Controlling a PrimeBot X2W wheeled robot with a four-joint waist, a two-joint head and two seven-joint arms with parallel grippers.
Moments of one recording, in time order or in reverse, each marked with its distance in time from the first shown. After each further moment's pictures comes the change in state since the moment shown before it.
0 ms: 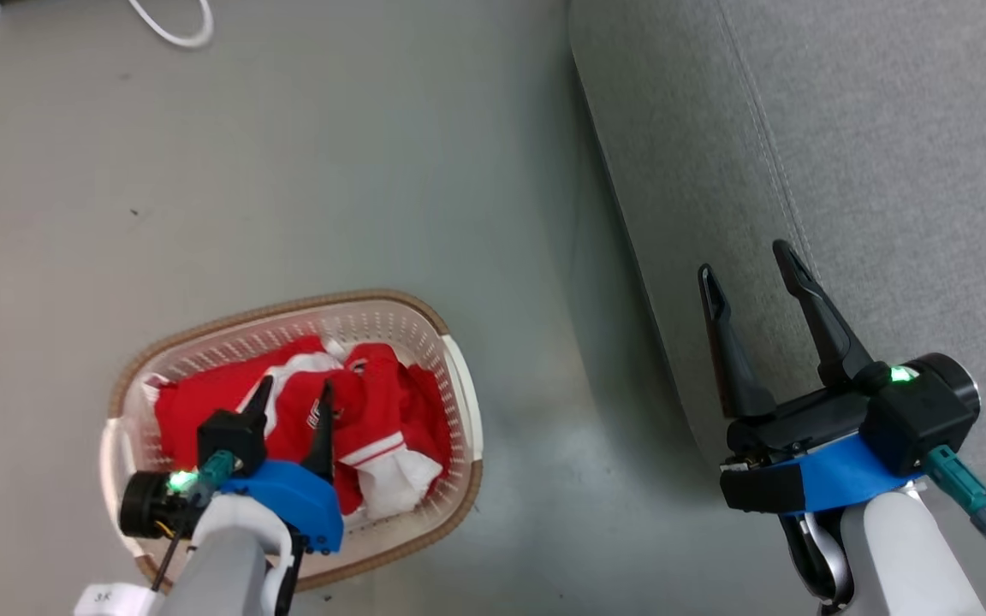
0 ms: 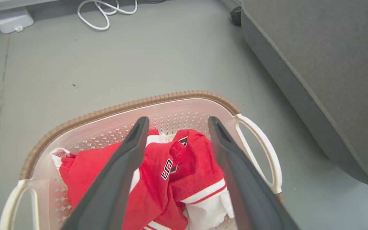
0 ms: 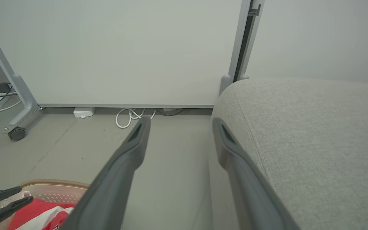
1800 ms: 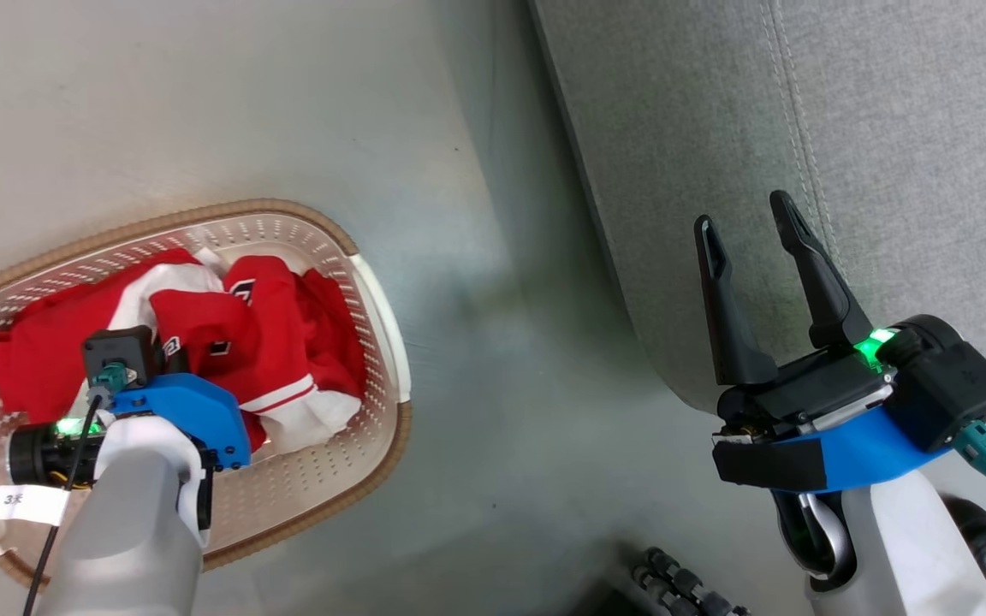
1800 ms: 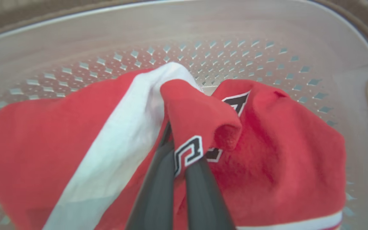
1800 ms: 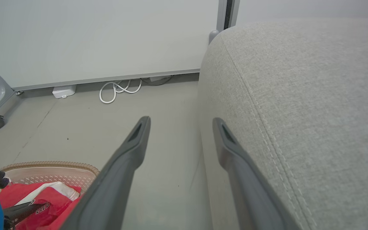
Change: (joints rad) left arm -0.288 0.096 0.046 0.343 -0.080 0.104 0.007; right arm -0.059 0.000 0.048 -0.070 0.149 0.000 0.000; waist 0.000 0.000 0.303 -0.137
